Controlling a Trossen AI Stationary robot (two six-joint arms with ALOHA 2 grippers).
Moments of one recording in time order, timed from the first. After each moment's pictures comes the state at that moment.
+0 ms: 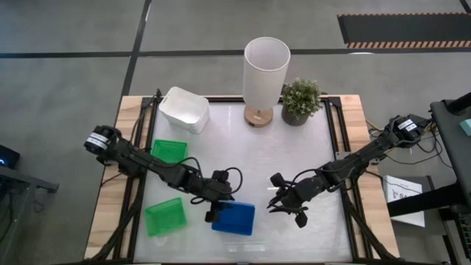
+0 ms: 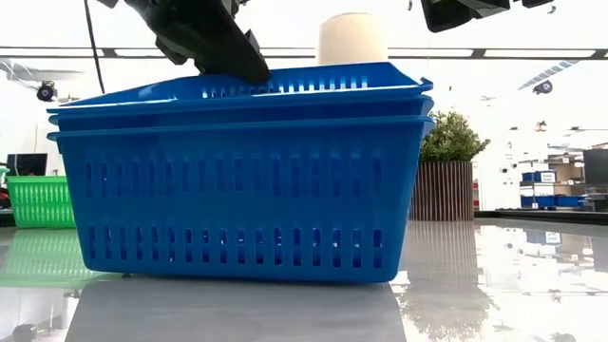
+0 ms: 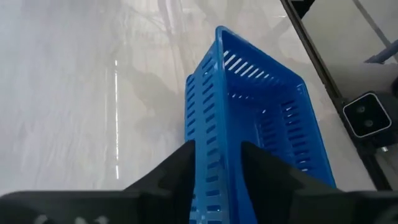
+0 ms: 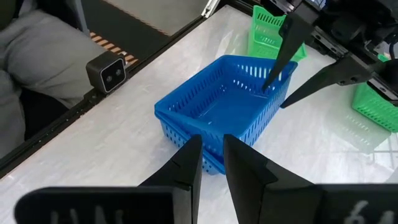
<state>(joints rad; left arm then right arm) -0.36 1.60 1.01 -0.09 -0.04 -0.24 0.49 1.34 0.80 0.01 0.03 -0.20</state>
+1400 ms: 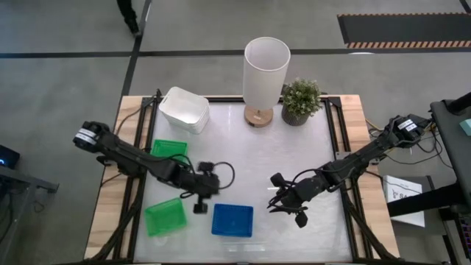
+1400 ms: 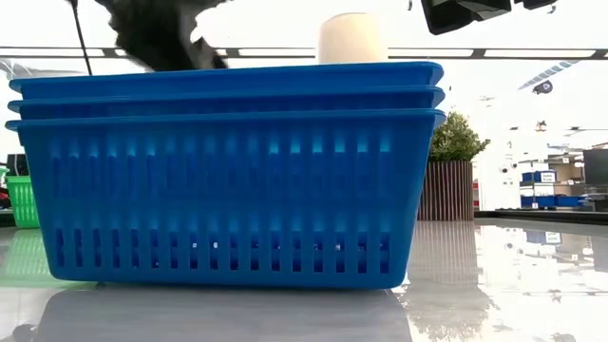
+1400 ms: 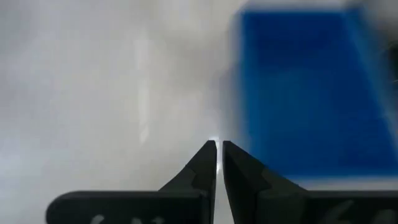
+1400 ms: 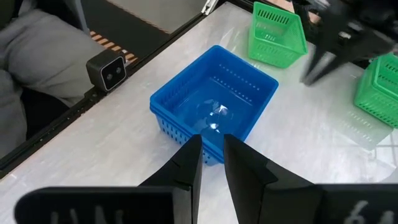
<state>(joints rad) -0.35 1.46 0.96 -0.34 -0.10 -0.22 0.49 1.34 0.80 0.00 0.03 -0.19</state>
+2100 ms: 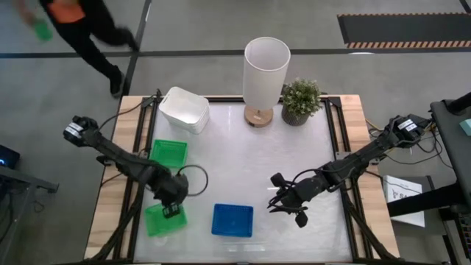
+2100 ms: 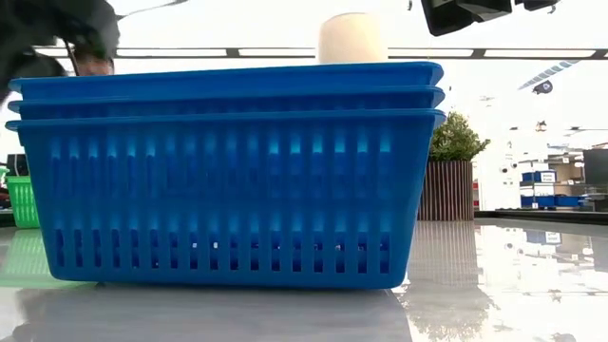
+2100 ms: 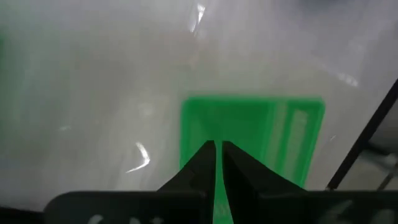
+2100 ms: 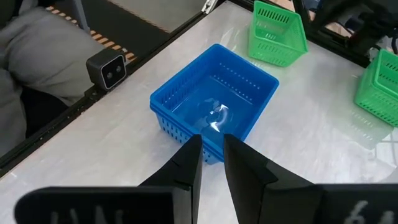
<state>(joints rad) -0.51 1.27 0.94 -1.01 0.12 -0.94 0.49 1.34 0.80 0.00 0.03 -0.19</state>
